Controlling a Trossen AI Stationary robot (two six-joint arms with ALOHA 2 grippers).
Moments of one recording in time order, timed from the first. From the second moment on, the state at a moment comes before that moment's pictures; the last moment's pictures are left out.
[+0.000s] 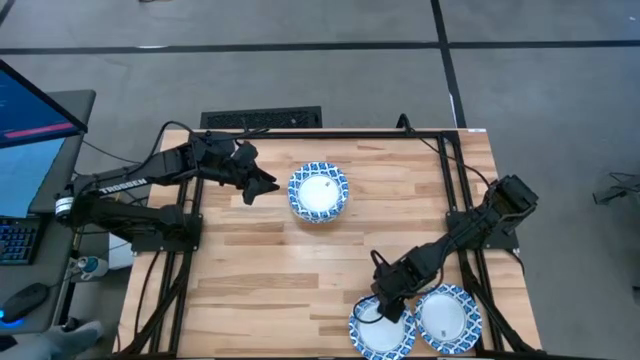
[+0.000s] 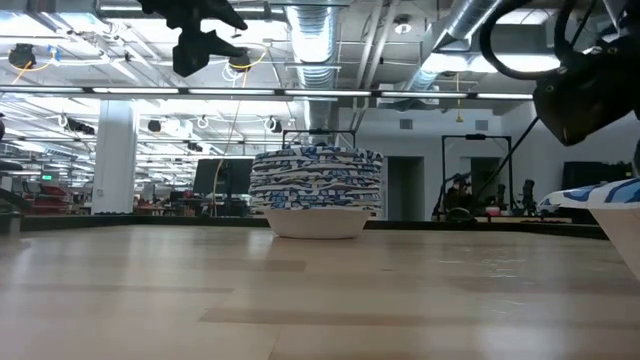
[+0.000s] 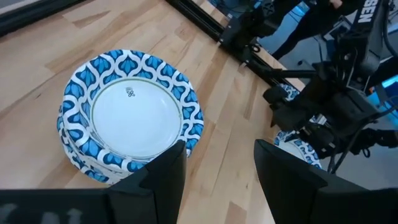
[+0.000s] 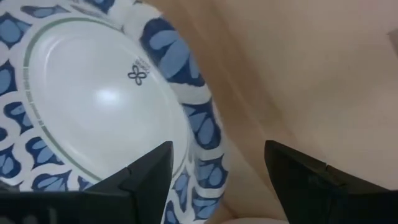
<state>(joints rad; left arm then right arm) 0.33 1.00 0.96 -0.47 0.28 -0.49 0.60 1.71 0.97 -0.63 -0.29 1.21</state>
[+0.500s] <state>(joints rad) 0.33 1.00 0.96 -0.47 0.24 -0.48 0.60 1.71 0.97 -0.61 -0.29 1.22</state>
